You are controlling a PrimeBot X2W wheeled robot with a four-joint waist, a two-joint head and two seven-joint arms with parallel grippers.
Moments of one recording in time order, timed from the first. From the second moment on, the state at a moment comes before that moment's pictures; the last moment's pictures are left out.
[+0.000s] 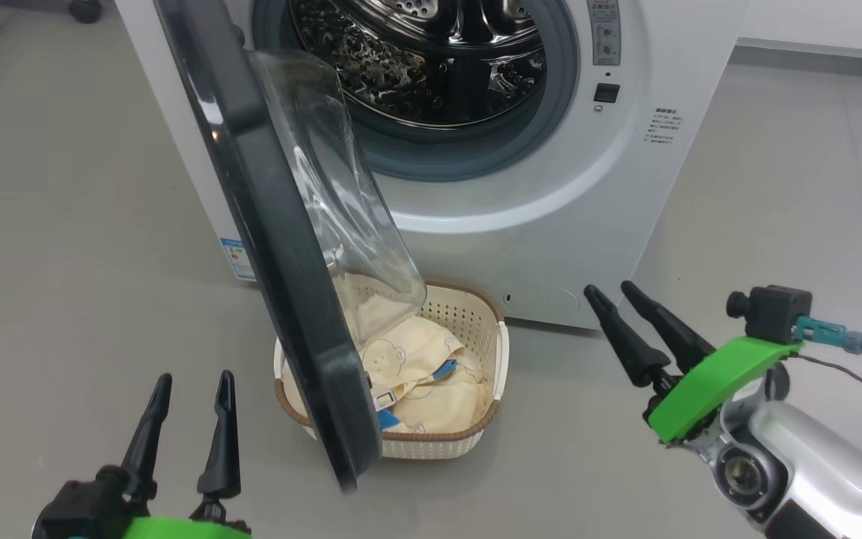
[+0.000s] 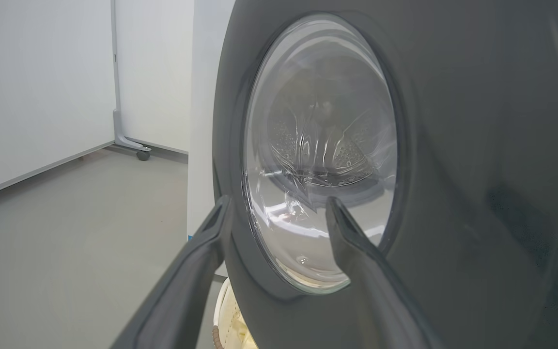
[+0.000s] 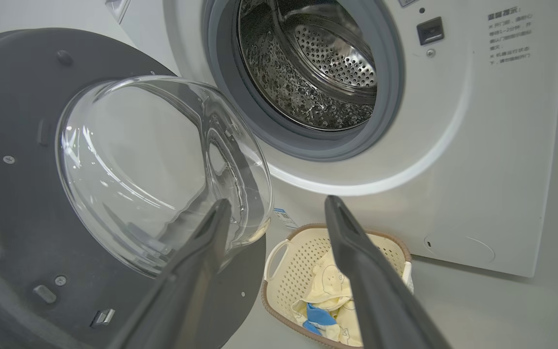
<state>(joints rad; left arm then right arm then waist) 0.05 0.04 -0.05 0.06 -0.22 -0.11 -0.25 -0.40 -0.40 0.78 0.24 1.15 0.13 -0.24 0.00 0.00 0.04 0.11</state>
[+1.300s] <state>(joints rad) 0.05 0.04 -0.01 0.06 -0.22 -0.11 -0.25 0.11 -0.16 -0.02 0.16 0.32 0.13 -0.25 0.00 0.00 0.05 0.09</state>
